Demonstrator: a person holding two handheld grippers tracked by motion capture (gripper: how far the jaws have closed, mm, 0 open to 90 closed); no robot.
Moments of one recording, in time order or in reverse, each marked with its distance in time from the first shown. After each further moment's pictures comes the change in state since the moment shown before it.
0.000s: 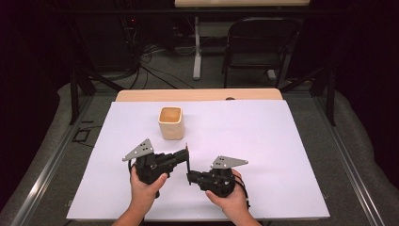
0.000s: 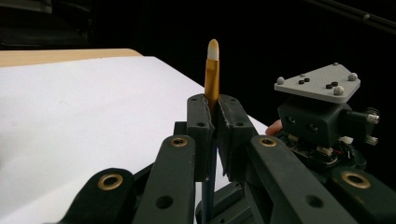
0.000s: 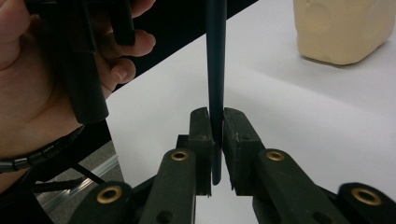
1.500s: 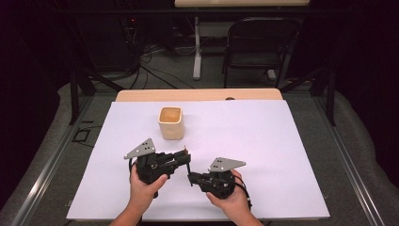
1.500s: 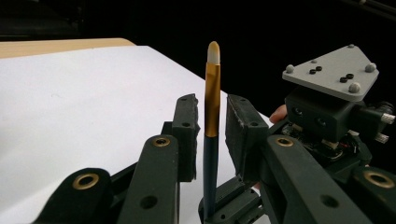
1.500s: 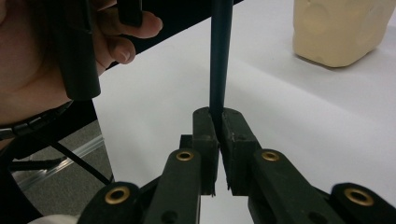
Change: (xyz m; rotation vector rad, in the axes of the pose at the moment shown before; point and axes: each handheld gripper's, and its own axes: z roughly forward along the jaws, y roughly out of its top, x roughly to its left) left arm 0.001 0.002 0.002 0.057 -0.028 0.014; right arm 0.006 0.002 -0.002 0.054 -0.042 -0.104
